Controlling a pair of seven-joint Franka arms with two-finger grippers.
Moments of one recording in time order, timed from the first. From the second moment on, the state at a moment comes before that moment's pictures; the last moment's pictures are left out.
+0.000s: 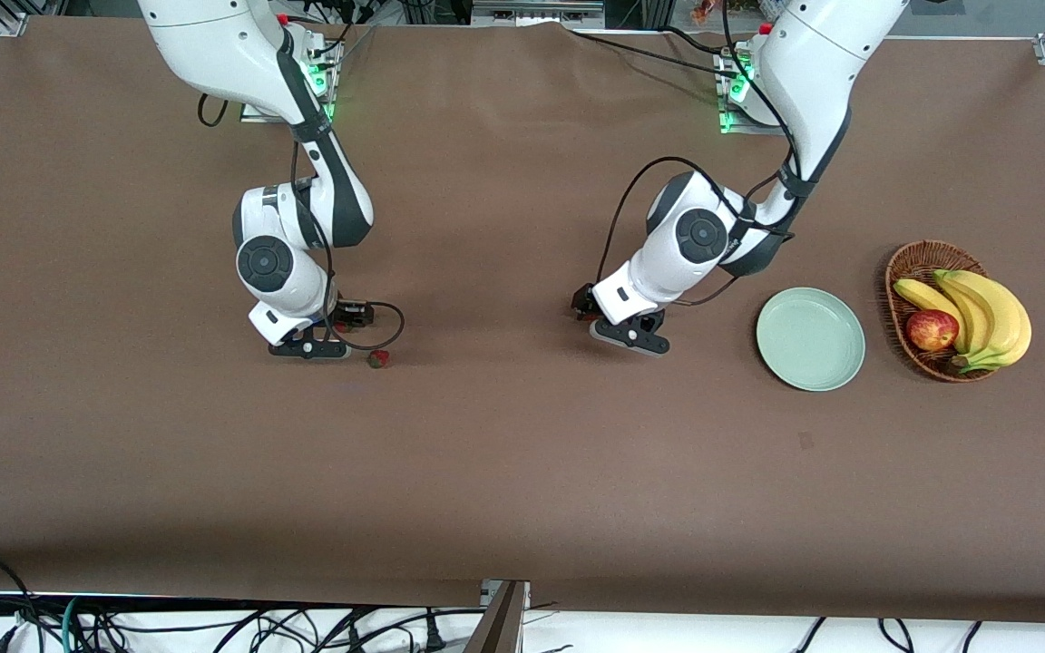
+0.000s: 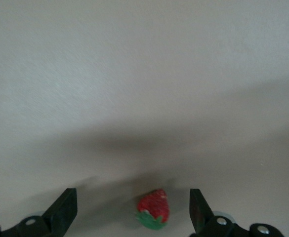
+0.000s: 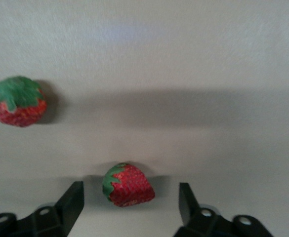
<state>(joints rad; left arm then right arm) -0.29 0.58 -0.30 -1.96 -0.12 2.64 -0.24 0.65 0.52 -0.30 -2.05 0.20 2.43 0.22</state>
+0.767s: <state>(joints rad) -0.38 0.61 -0.26 -1.96 -0.05 2.64 -0.34 0.65 0.52 -0.29 -2.07 0.21 2.46 0.22</state>
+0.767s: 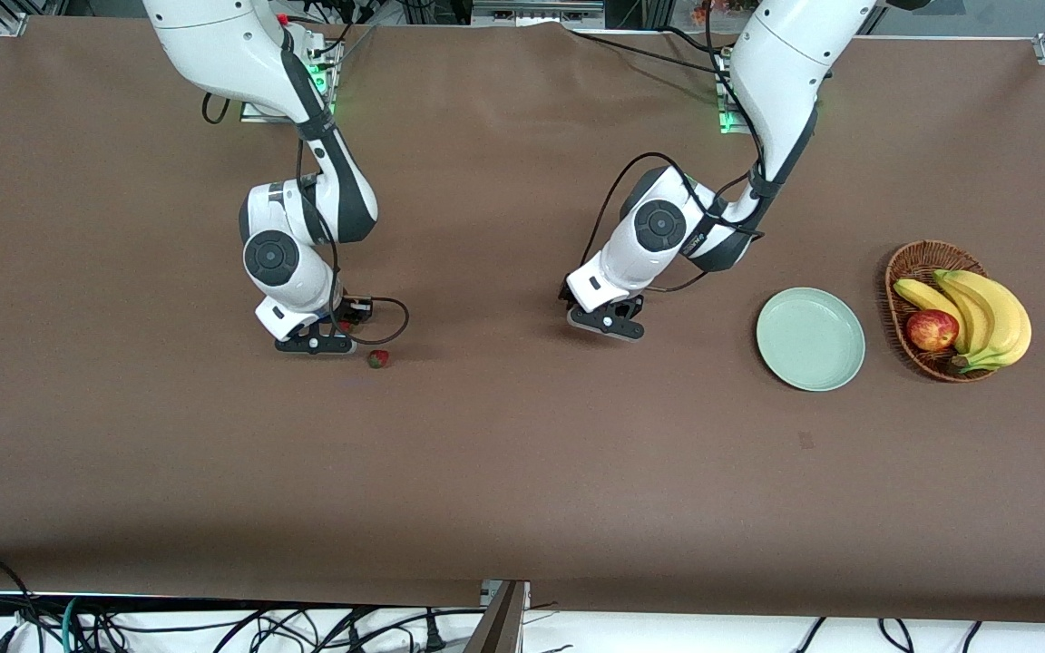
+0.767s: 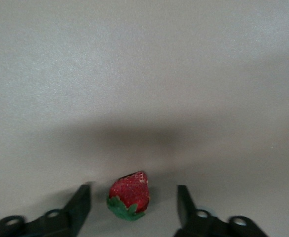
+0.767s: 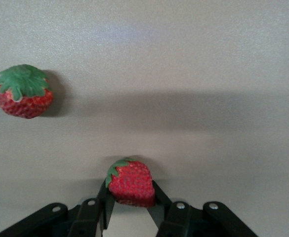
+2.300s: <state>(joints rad) 0.07 0.34 -0.20 -1.82 0.04 1.91 0.66 0.74 0.59 -0.15 -1.60 0.22 2.14 0.73</state>
